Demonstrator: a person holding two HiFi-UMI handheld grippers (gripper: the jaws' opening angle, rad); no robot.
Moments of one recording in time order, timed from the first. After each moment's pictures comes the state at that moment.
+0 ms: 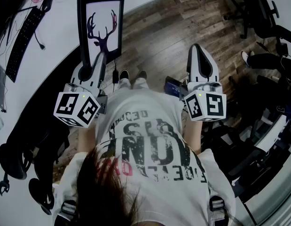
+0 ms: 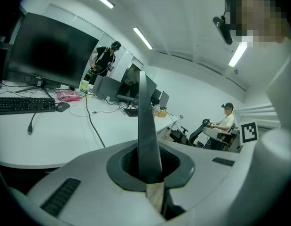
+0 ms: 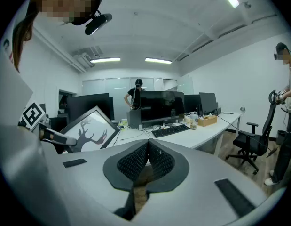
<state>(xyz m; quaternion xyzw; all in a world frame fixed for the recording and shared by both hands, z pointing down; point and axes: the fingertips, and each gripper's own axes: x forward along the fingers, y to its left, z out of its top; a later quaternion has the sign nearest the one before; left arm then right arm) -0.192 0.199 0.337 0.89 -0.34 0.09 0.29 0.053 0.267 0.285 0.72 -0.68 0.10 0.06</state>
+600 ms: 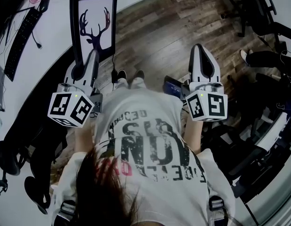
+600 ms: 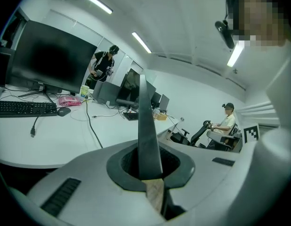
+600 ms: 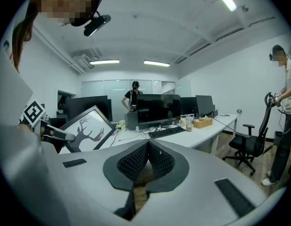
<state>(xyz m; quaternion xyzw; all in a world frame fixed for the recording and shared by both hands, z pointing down) -0.191 0.209 0.323 0.89 -0.36 0.08 0.27 0.074 0.296 0.278 0.73 -0.67 0.09 0.06</state>
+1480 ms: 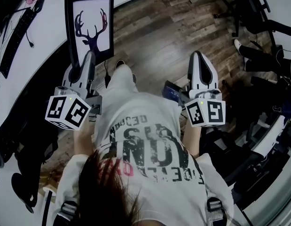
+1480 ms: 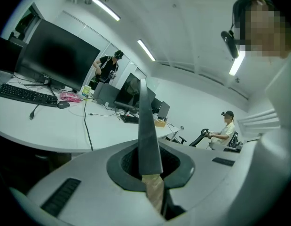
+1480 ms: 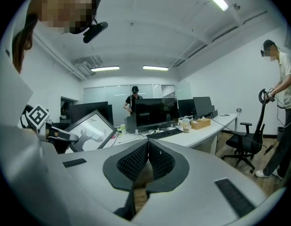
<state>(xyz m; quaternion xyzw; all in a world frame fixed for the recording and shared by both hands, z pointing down) -0.152 0.249 0.316 0.88 -0.38 0.02 0.29 0.120 0.349 0.277 0.73 -0.68 0.08 0.02</state>
